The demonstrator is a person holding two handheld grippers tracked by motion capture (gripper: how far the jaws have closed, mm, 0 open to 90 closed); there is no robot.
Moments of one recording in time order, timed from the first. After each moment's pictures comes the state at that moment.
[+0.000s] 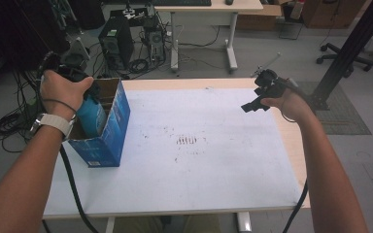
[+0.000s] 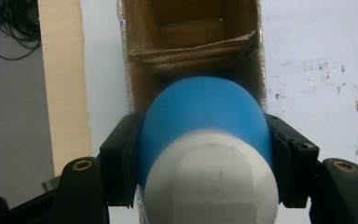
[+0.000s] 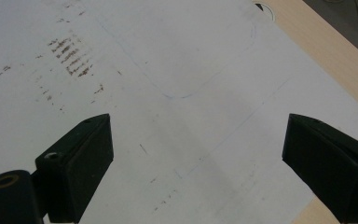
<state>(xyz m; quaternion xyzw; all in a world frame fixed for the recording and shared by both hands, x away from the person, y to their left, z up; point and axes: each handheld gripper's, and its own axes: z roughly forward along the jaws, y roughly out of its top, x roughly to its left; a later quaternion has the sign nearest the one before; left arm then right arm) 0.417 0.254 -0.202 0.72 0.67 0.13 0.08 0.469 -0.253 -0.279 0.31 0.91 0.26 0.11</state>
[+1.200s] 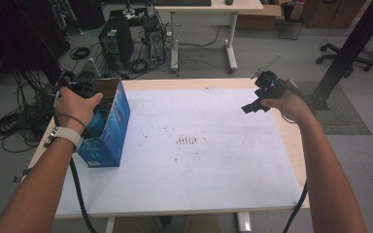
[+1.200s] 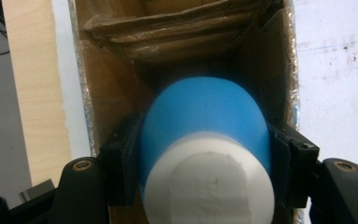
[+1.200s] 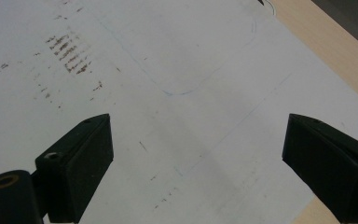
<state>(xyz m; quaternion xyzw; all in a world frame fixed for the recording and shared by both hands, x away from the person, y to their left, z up) 0.423 0.251 -0.256 0.73 0.67 0.12 0.07 0.469 -0.256 -0.283 0.31 0.91 0.25 0.11</state>
